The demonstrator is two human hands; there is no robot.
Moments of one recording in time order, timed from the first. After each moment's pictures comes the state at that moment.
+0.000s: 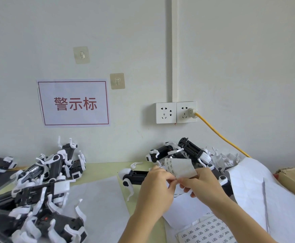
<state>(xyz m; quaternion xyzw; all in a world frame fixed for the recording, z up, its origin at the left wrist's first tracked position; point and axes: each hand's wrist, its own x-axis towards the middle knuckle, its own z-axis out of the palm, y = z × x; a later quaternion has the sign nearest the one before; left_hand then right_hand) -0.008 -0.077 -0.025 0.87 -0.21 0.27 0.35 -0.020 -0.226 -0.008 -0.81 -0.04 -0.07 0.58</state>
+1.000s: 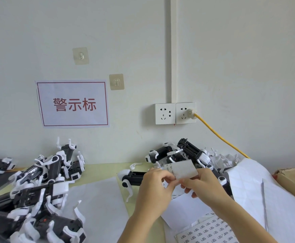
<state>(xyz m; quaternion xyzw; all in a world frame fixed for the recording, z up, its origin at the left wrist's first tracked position) -0.009 -0.076 -0.027 0.84 -0.19 0.27 0.42 -0.024 -0.230 -0.003 -0.81 -0.05 -0.07 0.58</state>
